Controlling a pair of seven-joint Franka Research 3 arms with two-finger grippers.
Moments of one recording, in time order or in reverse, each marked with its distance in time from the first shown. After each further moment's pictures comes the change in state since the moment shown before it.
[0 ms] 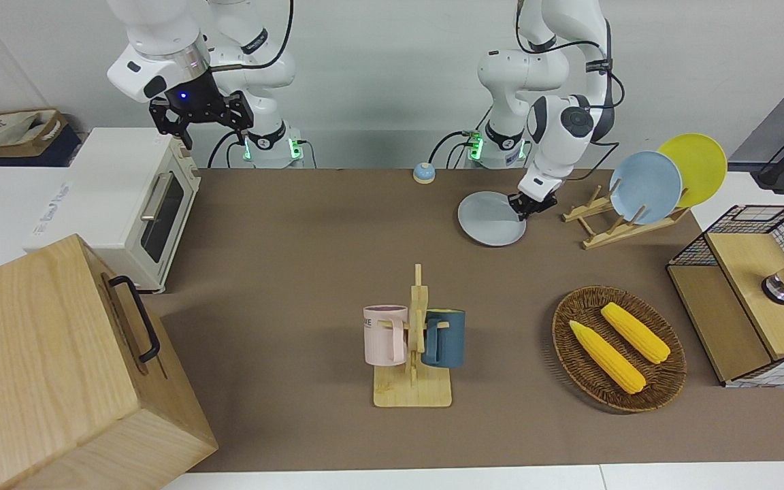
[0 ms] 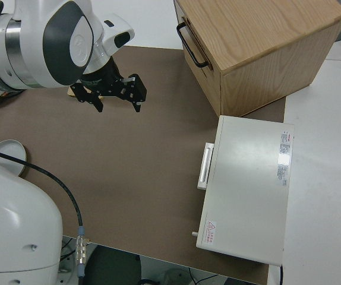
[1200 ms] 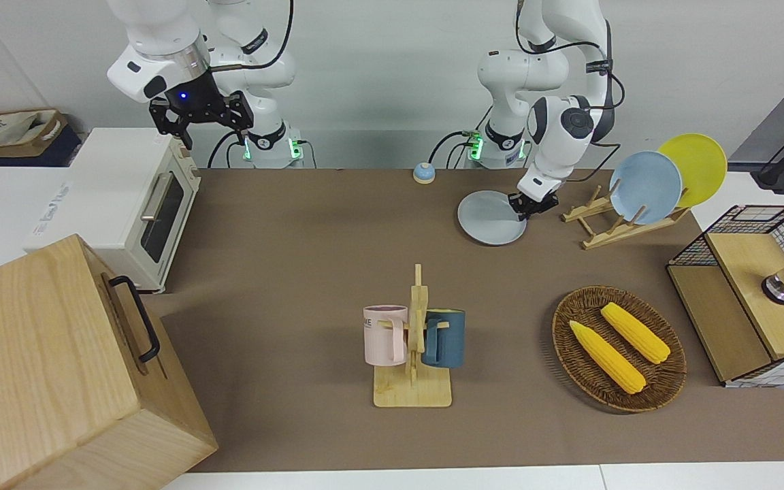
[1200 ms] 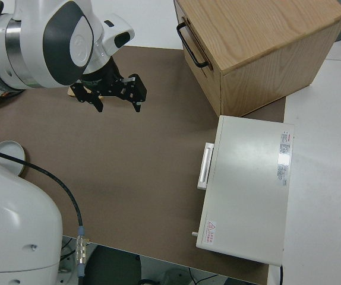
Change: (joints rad) left arm 0.021 -0.002 -0.003 -0.006 0.004 -0.003 0.072; right arm 0.000 0.000 0.000 0.000 0.000 0.000 0.000
